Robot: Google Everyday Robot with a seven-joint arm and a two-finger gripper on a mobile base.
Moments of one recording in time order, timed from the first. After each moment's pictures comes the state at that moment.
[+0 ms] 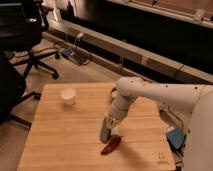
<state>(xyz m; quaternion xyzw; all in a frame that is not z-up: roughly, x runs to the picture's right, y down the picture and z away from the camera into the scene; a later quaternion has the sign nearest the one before) 0.033 0.192 0.759 -0.39 0.27 0.75 0.45</state>
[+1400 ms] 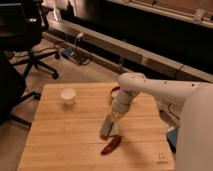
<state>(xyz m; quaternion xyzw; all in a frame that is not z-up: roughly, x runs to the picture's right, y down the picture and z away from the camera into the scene) 0.058 0.170 0.789 -0.36 0.28 0.77 0.45</state>
